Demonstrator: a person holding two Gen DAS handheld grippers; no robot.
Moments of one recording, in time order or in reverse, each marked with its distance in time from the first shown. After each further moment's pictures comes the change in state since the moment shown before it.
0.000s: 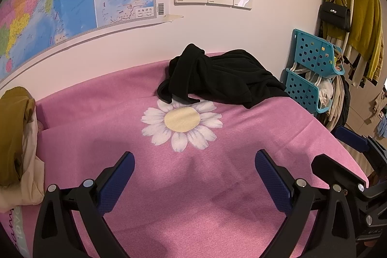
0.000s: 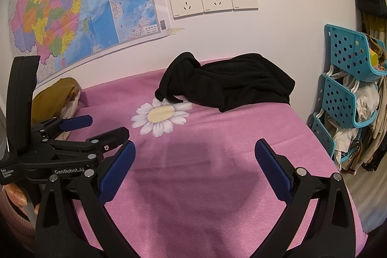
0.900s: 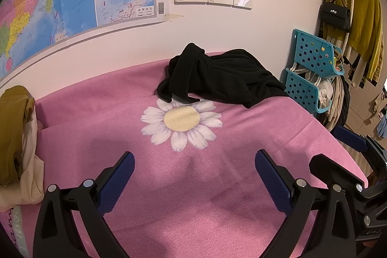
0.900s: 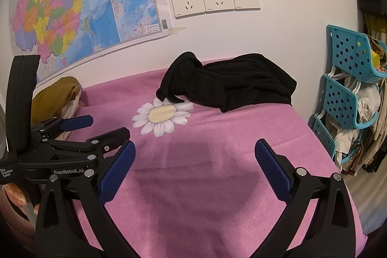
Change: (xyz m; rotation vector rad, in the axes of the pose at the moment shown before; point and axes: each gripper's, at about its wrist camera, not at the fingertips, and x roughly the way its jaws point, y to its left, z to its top) left arm -0.002 0.001 -0.002 -0.004 0.004 -0.004; right arm 0.003 0.002 0.000 -0.002 0.004 0.007
